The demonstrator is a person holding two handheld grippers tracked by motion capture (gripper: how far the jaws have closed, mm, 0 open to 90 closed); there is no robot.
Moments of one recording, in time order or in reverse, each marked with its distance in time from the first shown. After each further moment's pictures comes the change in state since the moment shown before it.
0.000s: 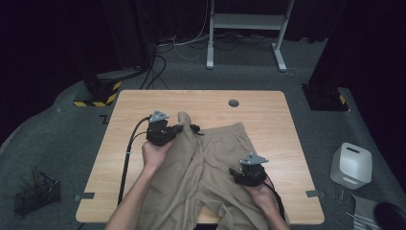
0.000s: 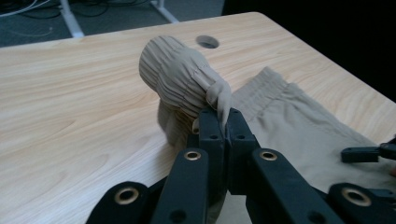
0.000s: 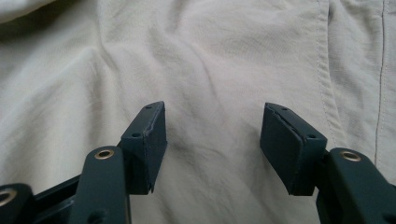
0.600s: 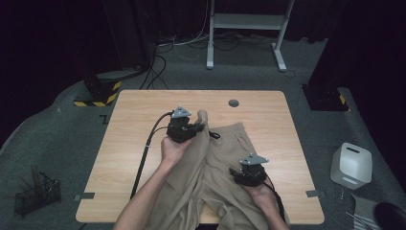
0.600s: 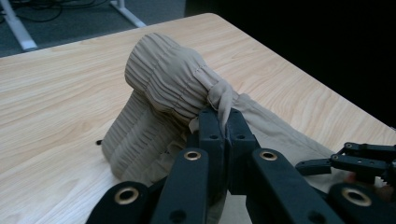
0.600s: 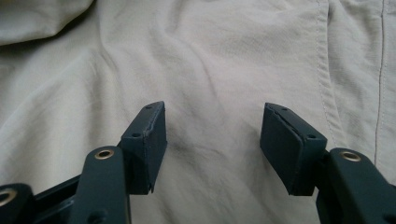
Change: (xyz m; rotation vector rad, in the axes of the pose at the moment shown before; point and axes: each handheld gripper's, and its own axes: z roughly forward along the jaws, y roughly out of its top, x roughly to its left) left arm -0.039 0.022 0.035 0.017 -0.118 0.056; right arm 0.000 0.000 0.000 0.000 -0.001 -0.001
